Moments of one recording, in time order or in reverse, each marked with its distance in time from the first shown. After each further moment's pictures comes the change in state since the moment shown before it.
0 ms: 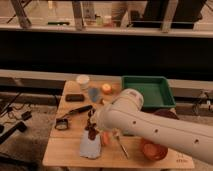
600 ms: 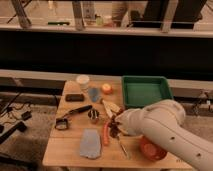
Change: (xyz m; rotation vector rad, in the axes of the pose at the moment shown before) arm 0.074 0.059 -0.062 0.087 0.126 0.187
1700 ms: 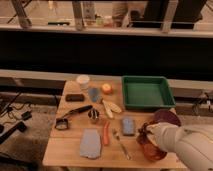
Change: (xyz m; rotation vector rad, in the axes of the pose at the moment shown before) arm 0.090 0.082 -0.042 0.032 0.205 0.302
